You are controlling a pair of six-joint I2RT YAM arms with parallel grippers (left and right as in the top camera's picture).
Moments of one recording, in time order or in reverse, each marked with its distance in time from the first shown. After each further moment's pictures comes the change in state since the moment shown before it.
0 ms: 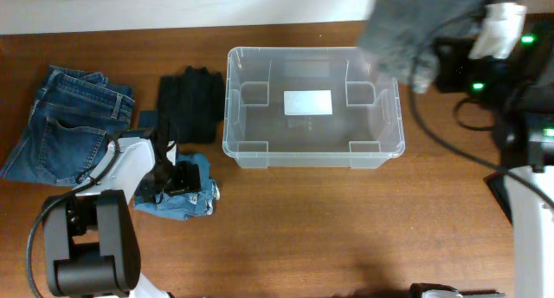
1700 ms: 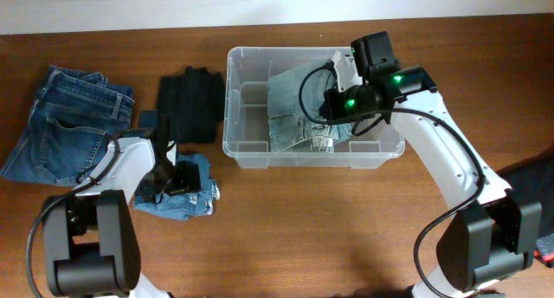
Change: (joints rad) left arm 0.000 0.000 0.000 0.000 0.000 0.000; right arm 0.375 0.444 0.000 -0.203 0.035 0.055
